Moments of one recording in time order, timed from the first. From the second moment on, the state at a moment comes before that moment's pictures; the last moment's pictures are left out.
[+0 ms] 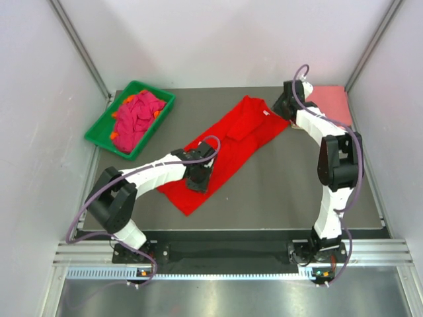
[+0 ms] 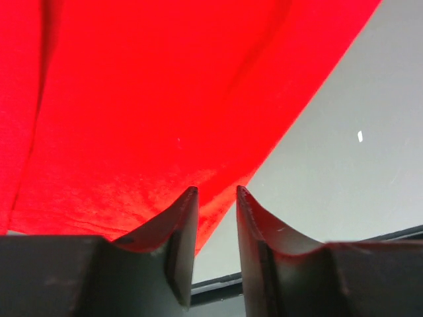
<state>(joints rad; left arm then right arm) -0.72 1.61 1.05 -0.69 -0.04 -0.43 0.19 2.00 1.63 -0.24 0.18 0.74</state>
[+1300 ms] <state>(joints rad) -0.88 1.73 1.05 -0.76 -0.15 -0.46 0.13 2.25 1.71 -0.29 0.23 0.65</state>
